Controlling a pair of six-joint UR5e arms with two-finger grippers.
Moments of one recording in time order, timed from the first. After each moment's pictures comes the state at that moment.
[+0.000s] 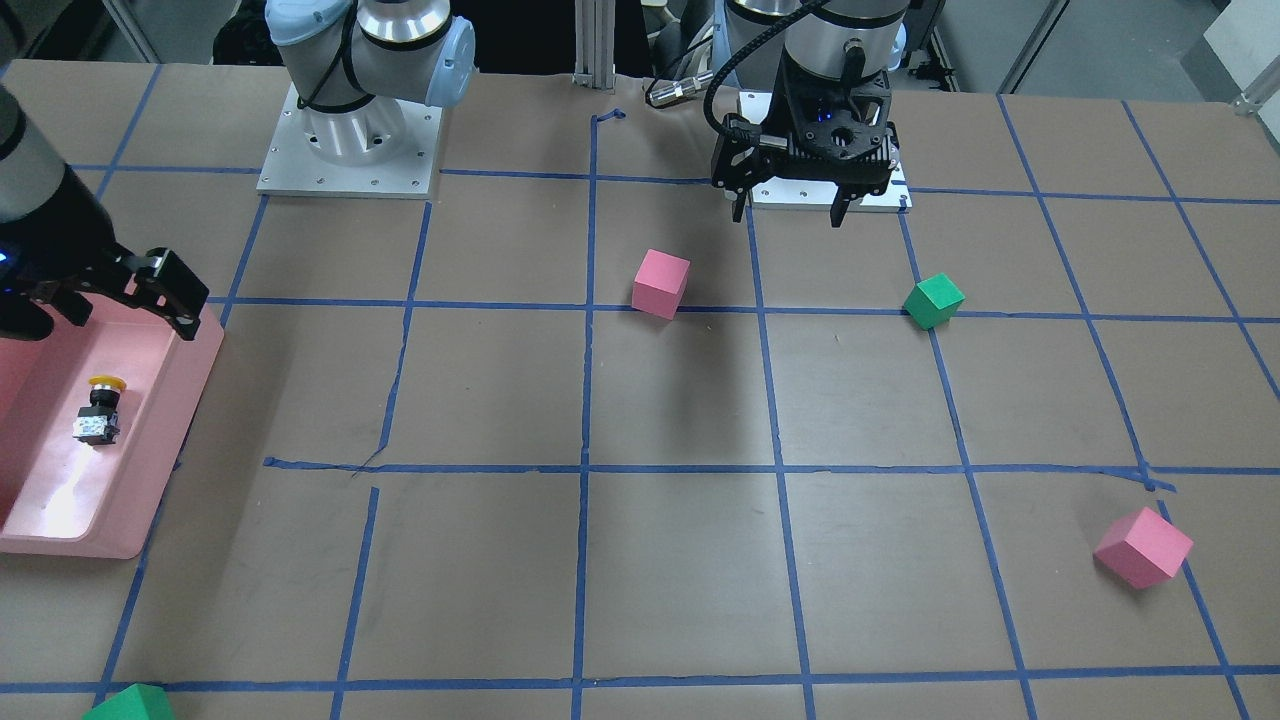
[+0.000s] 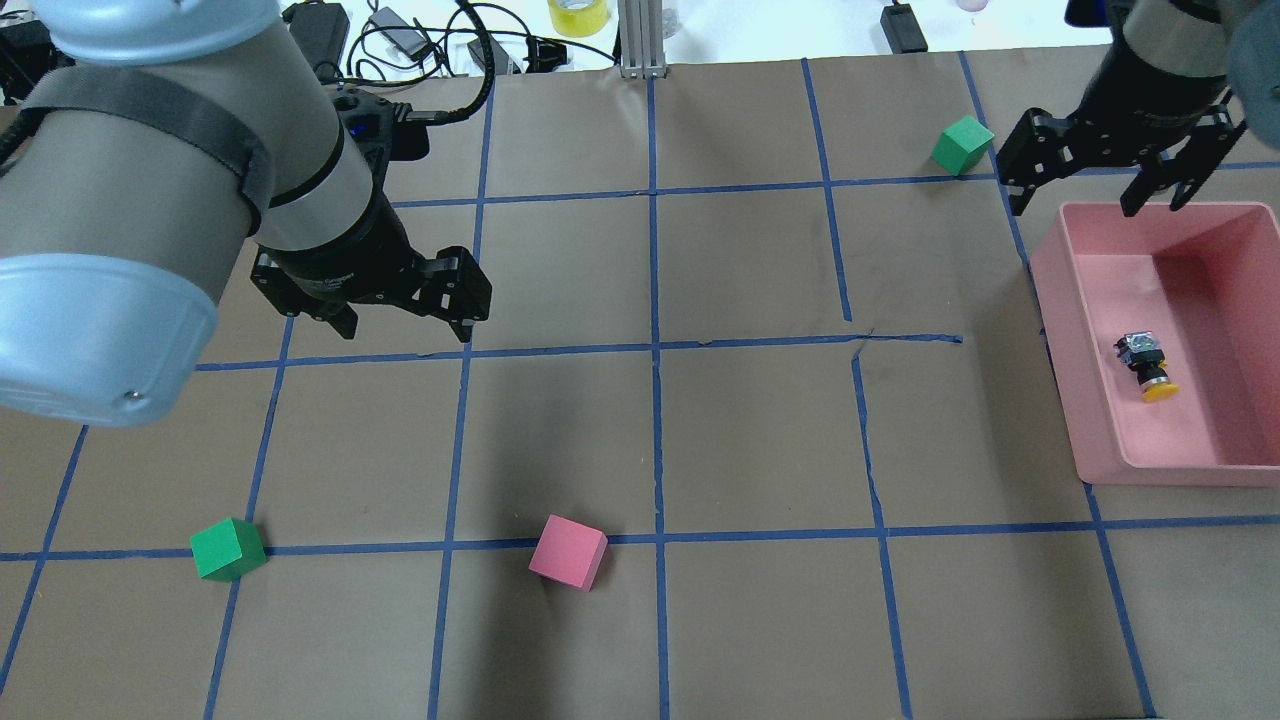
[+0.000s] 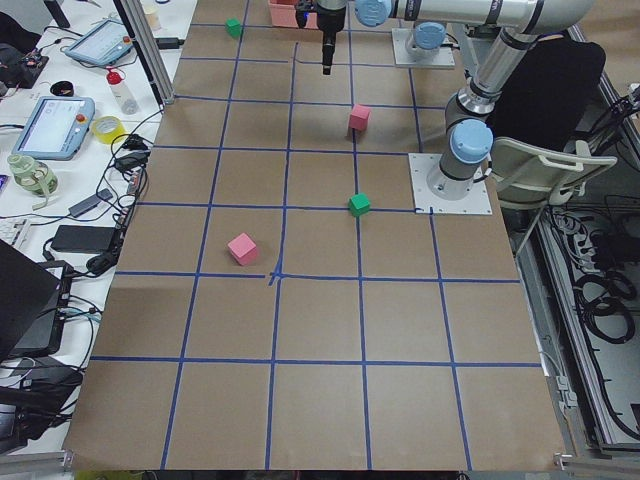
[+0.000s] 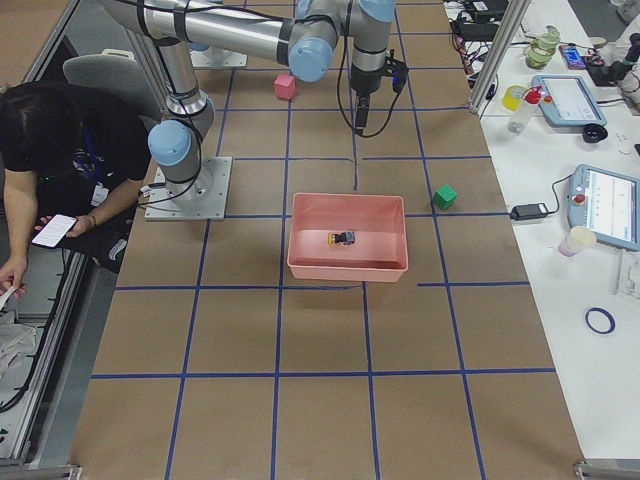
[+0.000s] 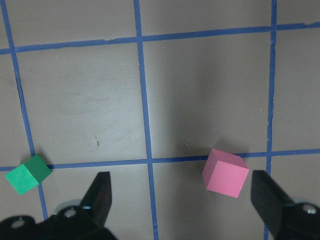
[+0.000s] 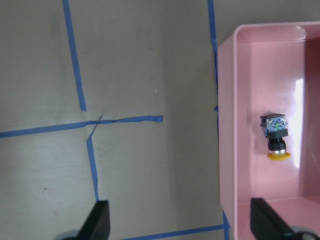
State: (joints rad) left arm -1.72 -1.45 -1.73 -1.50 1.60 -0.09; right arm 1.32 -1.49 1.60 -1.68 -1.63 -0.14
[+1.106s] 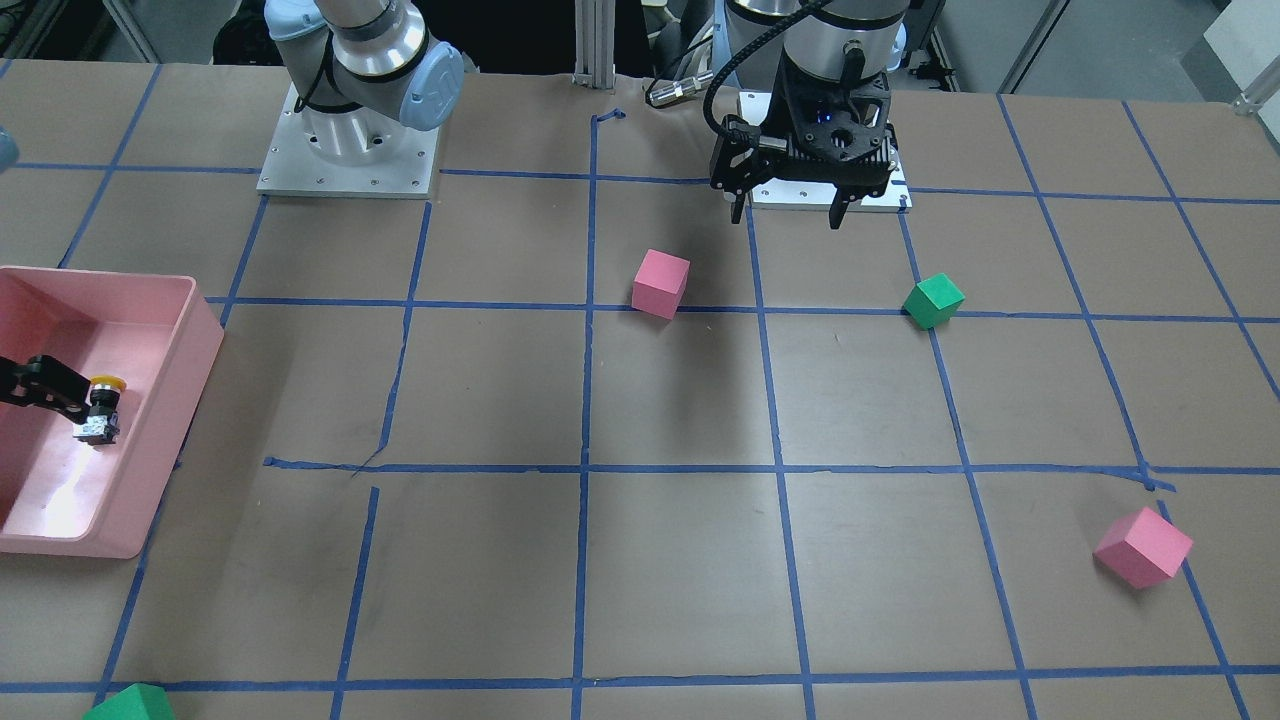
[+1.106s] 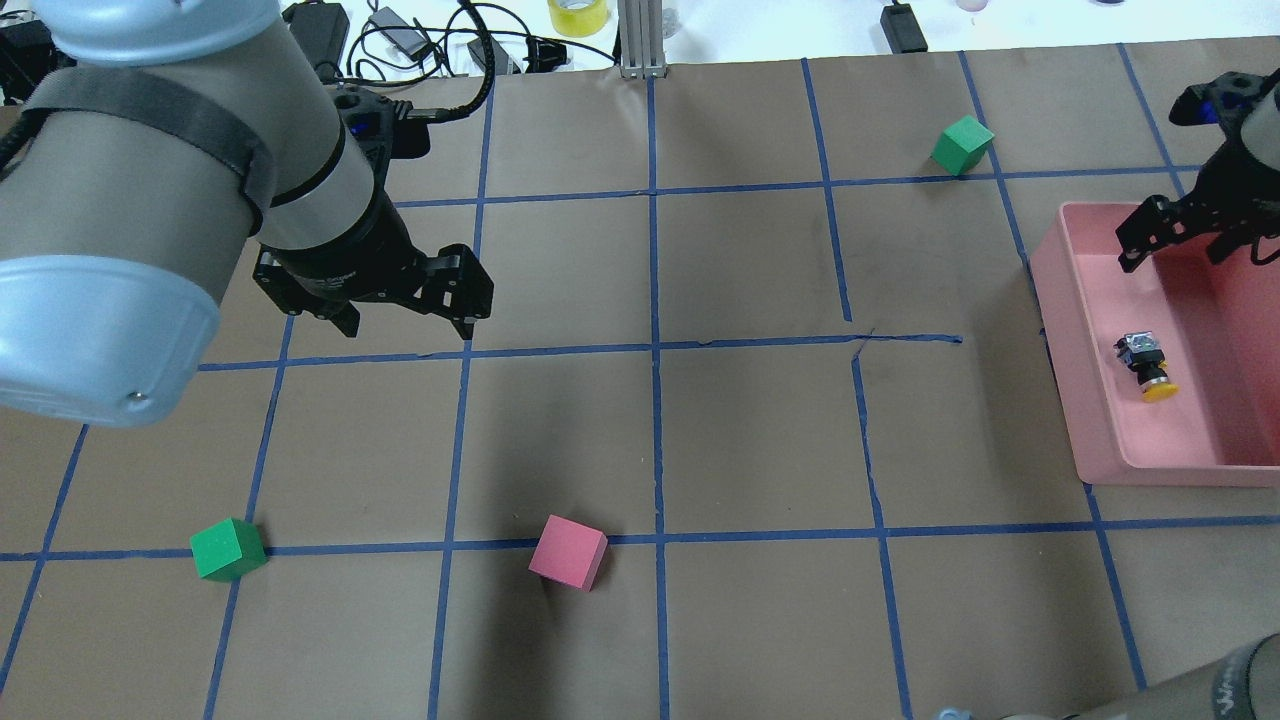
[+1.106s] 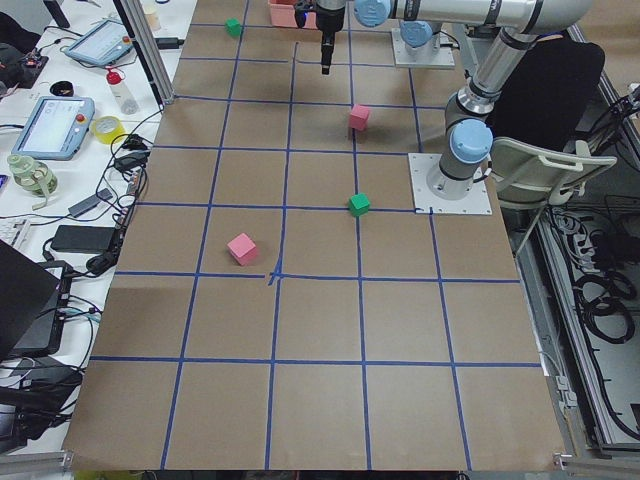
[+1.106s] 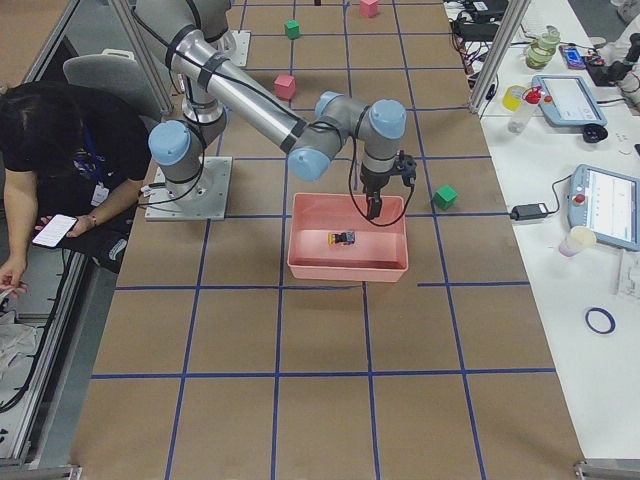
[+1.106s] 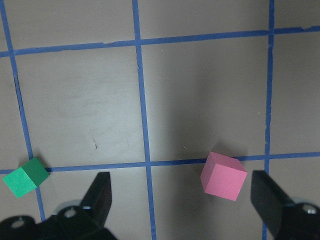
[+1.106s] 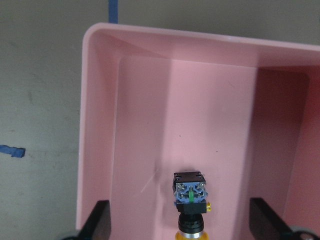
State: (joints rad) left arm -1.72 -1.46 -1.73 -1.49 1.60 -0.10; right arm 1.04 -1.29 1.77 -2.07 -1.60 -0.59
